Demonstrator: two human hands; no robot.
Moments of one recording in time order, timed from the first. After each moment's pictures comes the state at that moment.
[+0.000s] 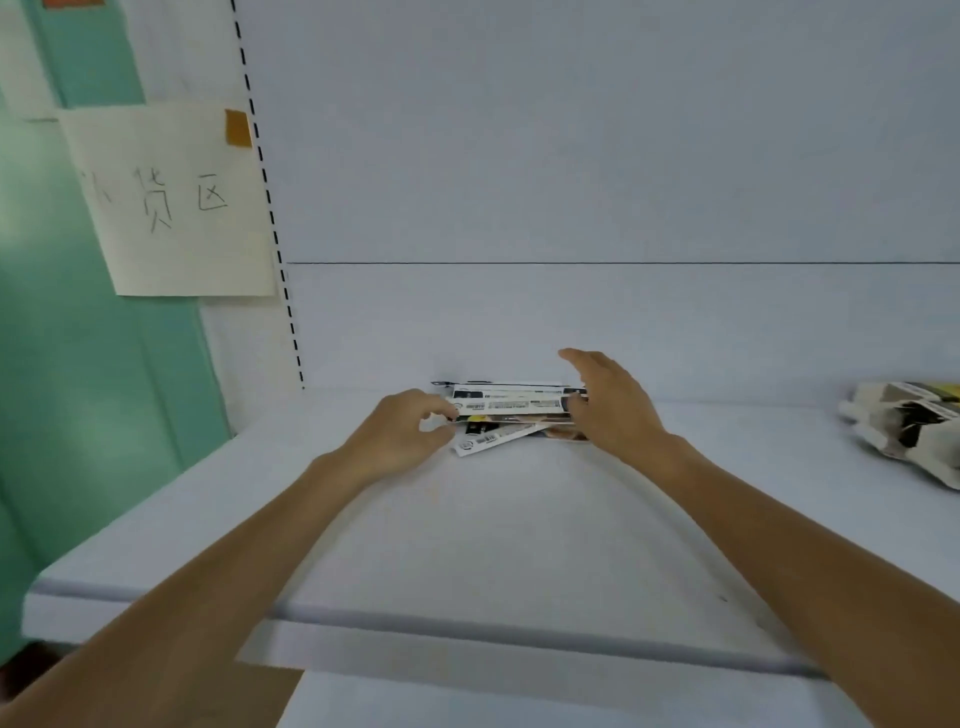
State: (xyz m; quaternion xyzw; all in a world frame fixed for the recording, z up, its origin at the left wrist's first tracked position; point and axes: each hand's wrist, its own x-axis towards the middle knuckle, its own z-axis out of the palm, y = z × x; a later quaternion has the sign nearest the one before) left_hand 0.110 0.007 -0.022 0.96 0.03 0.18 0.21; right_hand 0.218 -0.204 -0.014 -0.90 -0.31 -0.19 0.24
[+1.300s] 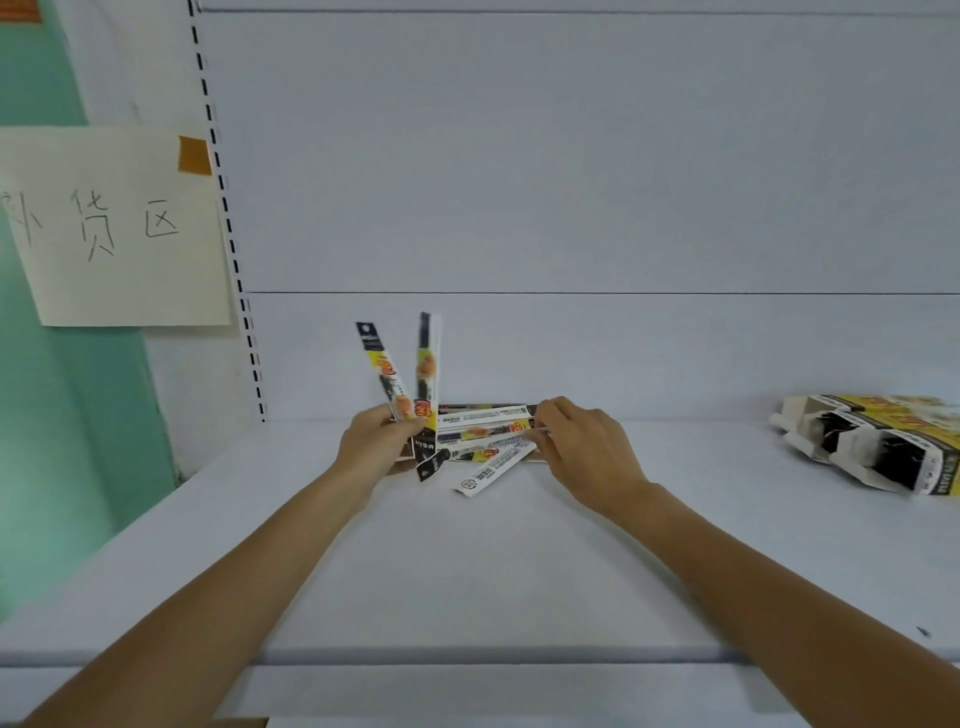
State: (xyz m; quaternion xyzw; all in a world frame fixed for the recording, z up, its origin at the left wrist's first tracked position) left_hand 0.119 0.000 -0.014 0.74 0.15 0.20 0.62; right_hand 0.198 -0.207 -0.033 -0.81 -0.37 -0.45 0.12
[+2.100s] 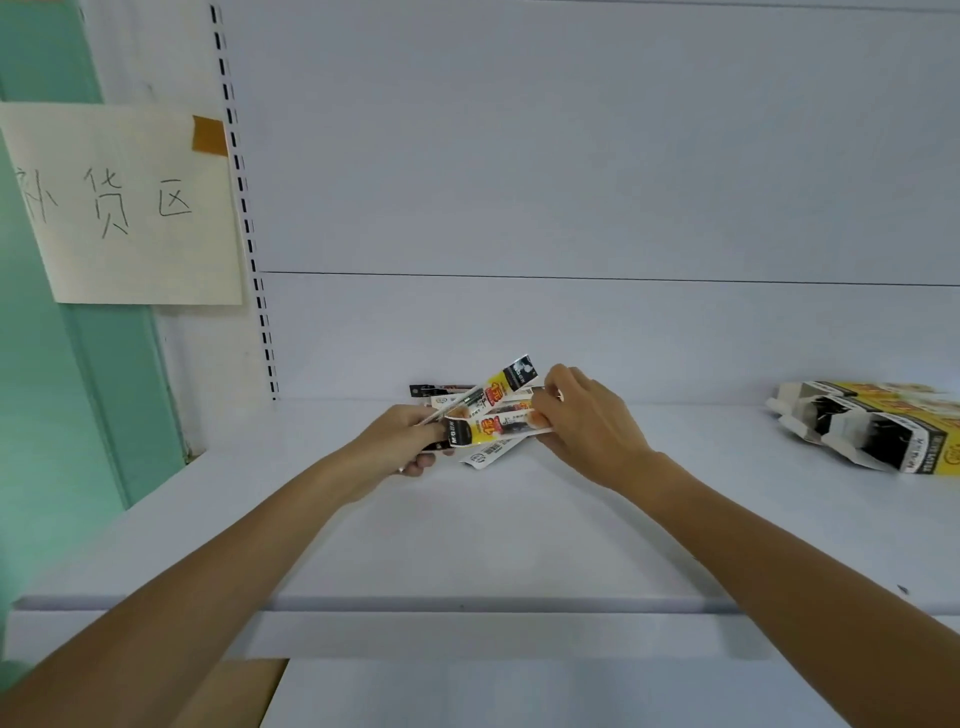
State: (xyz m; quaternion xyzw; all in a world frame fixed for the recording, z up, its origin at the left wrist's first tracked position) left_hand 0.087 -0.008 -0.011 0.82 0.06 0.04 0.57; right_hand 0.185 -0.211 -0.024 -0.78 -0.42 -0.46 0.01
